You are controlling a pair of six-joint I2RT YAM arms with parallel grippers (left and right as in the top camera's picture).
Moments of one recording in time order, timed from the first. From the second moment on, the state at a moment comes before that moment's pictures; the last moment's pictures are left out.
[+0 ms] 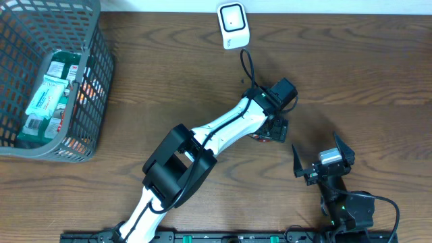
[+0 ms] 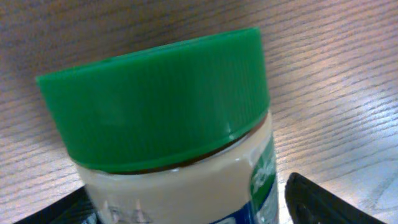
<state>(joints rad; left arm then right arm) -0.83 2.21 1.72 -0.86 0.12 -0.57 0.12 0.01 0.01 -0.06 -0.13 -0.23</state>
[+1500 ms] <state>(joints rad) -0.84 2.14 1.73 -1.20 -0.43 -0.69 0.12 0.01 0.01 -0.06 -0.13 -0.23</state>
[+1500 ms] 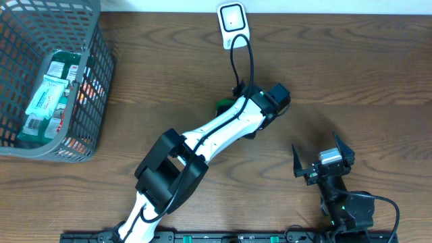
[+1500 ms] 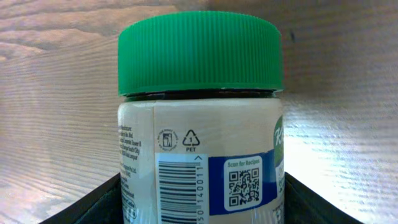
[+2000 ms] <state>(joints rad) -0.91 2.07 1.73 -1.23 -0.59 -0.80 0.12 0.01 0.01 -0.06 -0.13 -0.23</state>
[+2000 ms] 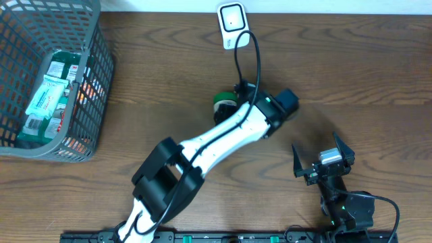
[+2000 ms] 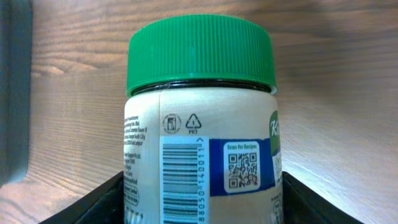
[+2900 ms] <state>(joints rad) -0.76 1.94 1.76 -1.13 -0.31 -0.80 0.12 0.01 0.01 -0.06 -0.13 -0.23</state>
